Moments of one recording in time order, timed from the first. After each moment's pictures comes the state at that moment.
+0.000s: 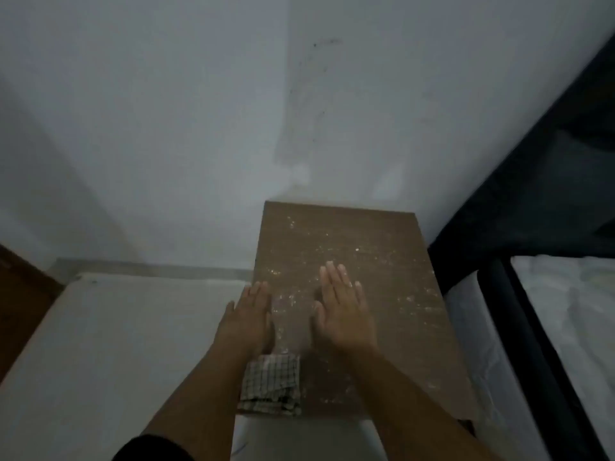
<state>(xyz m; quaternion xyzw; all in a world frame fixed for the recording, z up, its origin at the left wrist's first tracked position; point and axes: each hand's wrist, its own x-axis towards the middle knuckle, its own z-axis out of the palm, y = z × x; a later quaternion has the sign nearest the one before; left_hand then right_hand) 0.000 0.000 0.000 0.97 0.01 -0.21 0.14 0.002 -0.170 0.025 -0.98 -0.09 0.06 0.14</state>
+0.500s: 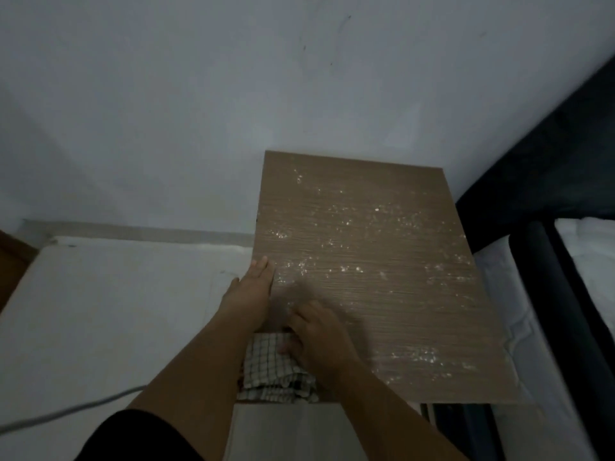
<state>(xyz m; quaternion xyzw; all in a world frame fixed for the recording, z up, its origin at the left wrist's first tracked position) 0.038 0.018 -0.093 0.95 -0.03 -0.27 0.14 -0.018 -0.128 -0.094 -0.96 -0.22 0.13 0.14</state>
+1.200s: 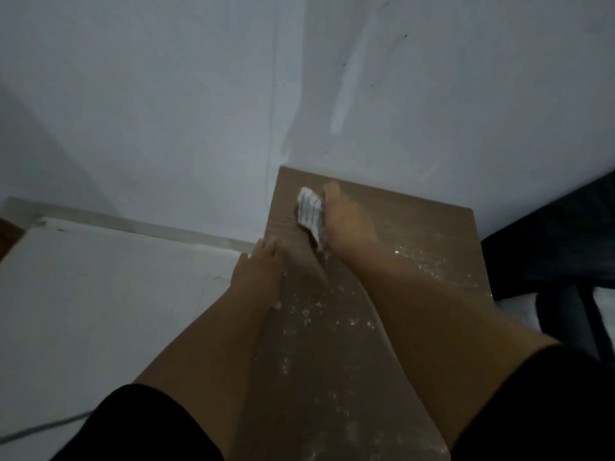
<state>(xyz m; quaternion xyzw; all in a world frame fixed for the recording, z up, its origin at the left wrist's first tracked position) 0.141 0.016 -0.072 0.96 -0.04 -0.27 0.09 0.205 -0.113 -0.015 -0.98 -0.11 0.06 0.13</state>
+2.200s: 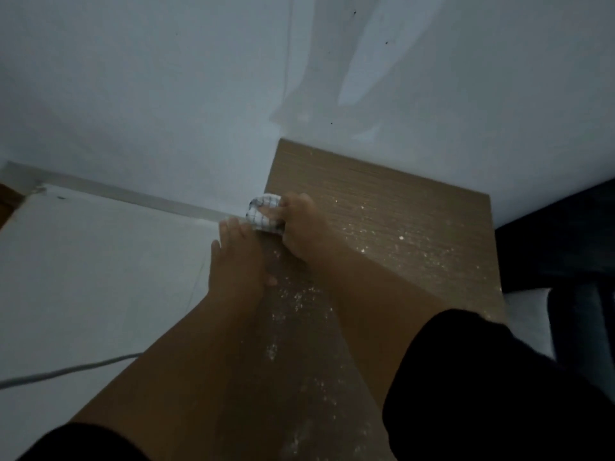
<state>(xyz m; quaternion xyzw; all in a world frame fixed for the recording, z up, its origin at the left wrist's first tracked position) 0.124 0.005 -0.079 0.96 0.15 -0.20 0.15 0.208 -0.081 -0.095 -0.96 -0.14 0.13 0.22</state>
